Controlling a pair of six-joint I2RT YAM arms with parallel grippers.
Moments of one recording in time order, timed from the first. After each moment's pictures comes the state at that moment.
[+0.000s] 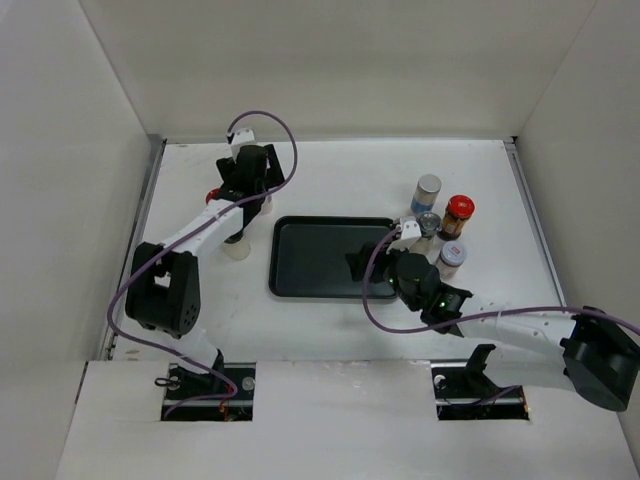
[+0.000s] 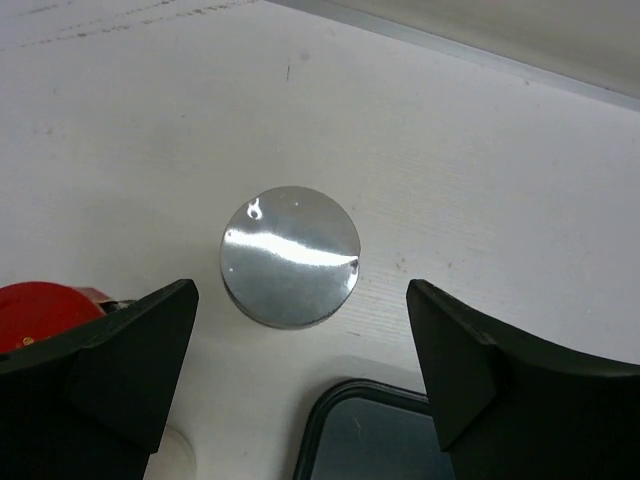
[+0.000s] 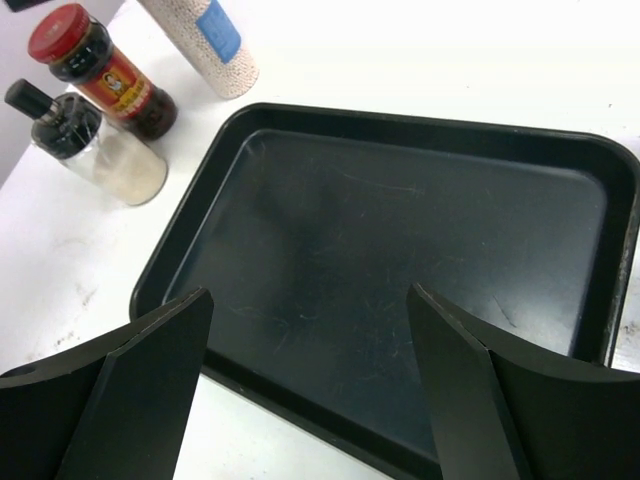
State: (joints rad) left arm -0.32 1.65 1.19 -0.02 -0.43 -0.39; right arm 0.92 1.14 0.49 0.42 0.43 0.47
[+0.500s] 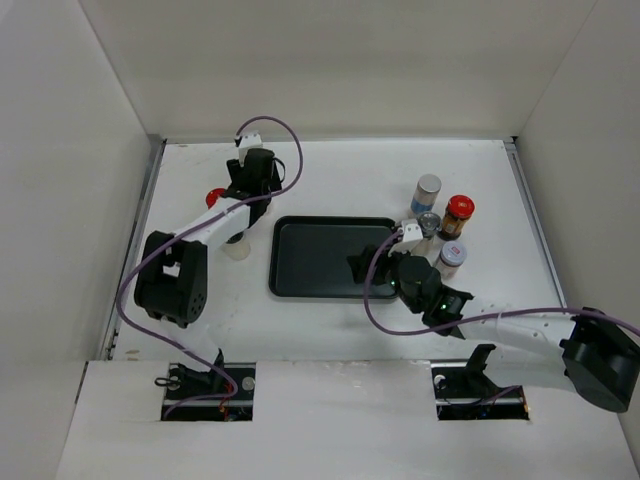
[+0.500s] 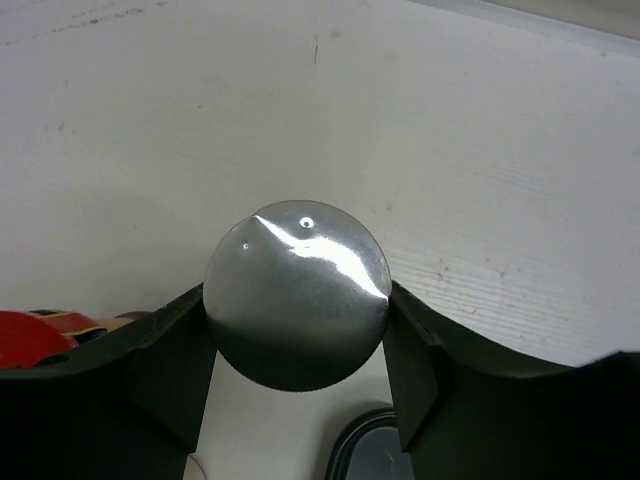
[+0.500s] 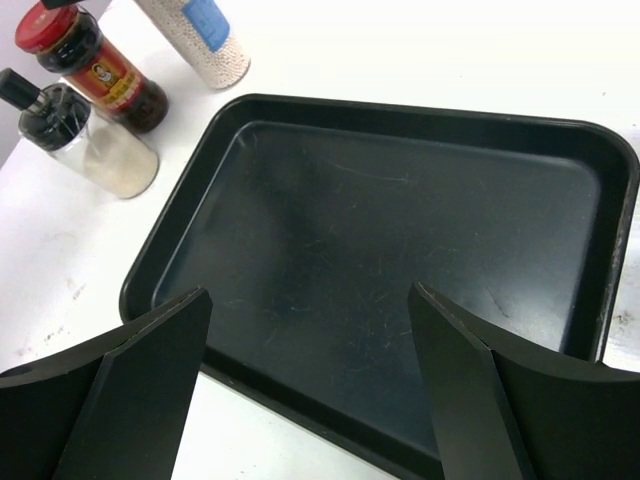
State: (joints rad) left arm -0.33 1.77 1.24 0.00 -0.49 -0.34; right arm 0.92 1.13 0.46 0.44 0.43 0.47
